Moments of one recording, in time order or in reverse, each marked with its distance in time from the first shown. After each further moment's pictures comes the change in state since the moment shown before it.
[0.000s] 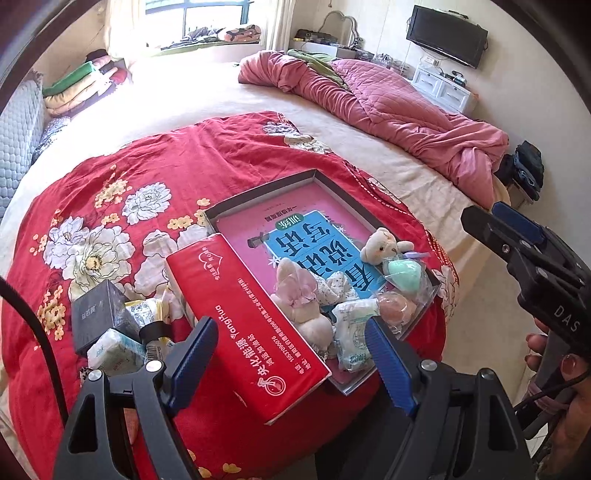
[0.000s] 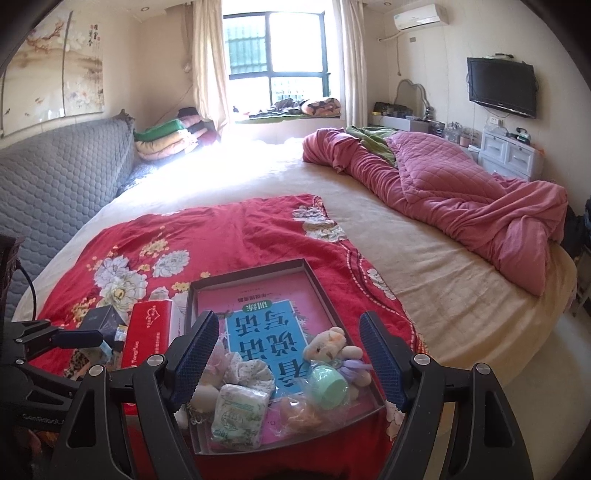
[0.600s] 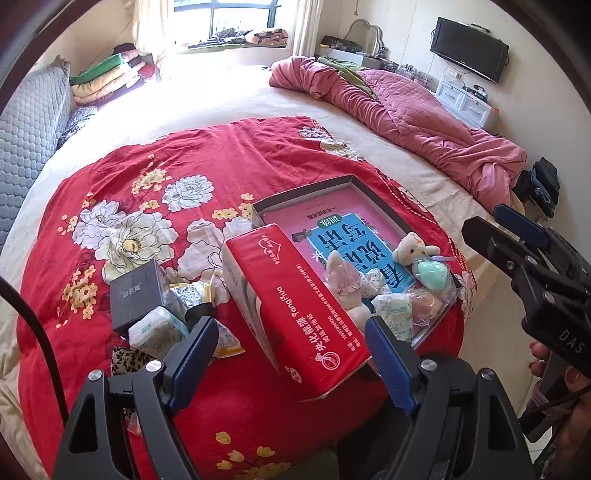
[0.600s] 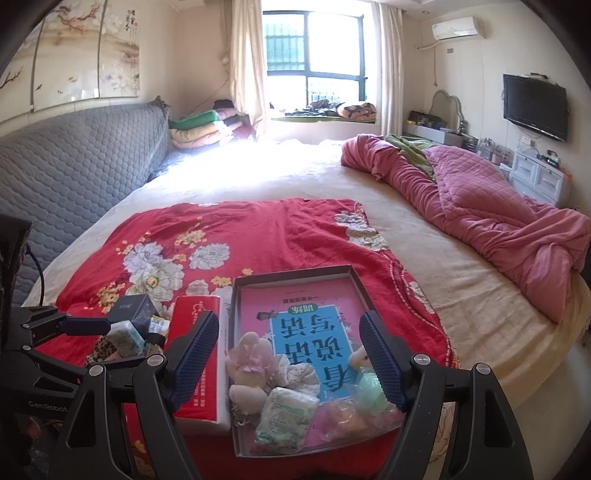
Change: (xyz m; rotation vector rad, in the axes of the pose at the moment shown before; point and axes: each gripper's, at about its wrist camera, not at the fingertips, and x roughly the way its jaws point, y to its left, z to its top) left arm -0.026 0.040 -0.016 -0.063 -0.024 0.063; right arm 0.002 0.056 0.004 -0.098 0.009 0.104
